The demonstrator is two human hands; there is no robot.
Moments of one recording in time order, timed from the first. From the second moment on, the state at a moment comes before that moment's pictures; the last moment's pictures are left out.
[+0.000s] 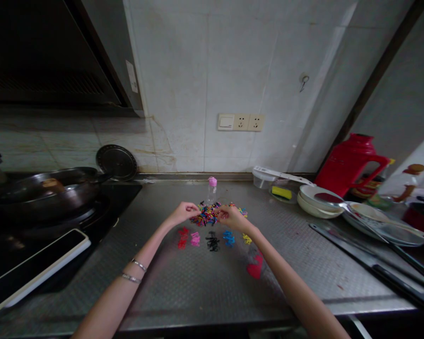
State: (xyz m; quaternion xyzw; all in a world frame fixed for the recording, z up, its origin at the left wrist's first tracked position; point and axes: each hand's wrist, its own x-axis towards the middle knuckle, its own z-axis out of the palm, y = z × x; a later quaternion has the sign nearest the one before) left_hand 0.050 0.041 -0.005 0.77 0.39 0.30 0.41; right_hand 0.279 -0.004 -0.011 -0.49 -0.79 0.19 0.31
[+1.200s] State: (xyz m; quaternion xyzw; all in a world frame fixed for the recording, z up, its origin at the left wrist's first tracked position) left_hand 0.088 0.007 -0.022 0.89 0.35 0.13 0.25; right_hand 0.318 -0.022 -0.023 -0.50 -0.80 0.24 0.24
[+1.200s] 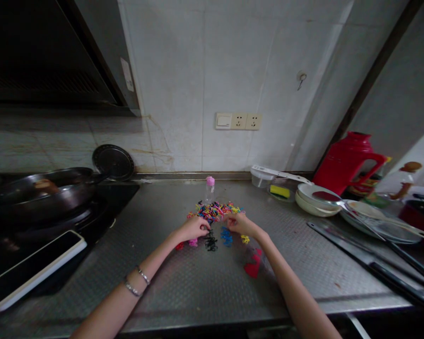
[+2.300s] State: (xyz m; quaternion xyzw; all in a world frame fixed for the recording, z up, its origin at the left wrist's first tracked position) left_hand 0.067 0.031 -0.019 0.81 0.40 0.26 0.33; right_hand 0.340 -0.029 -0.016 -0.65 -0.72 0.07 0.22
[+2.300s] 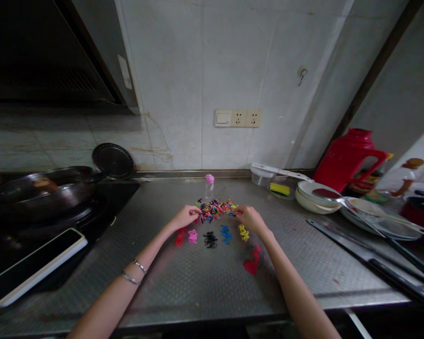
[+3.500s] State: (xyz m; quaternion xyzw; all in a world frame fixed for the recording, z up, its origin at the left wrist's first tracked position) left_hand 0.027 0.066 -0.048 0.64 0.52 0.38 0.41; right_hand 0.352 -0.014 -0.037 -0.60 -0.73 0.09 0.32
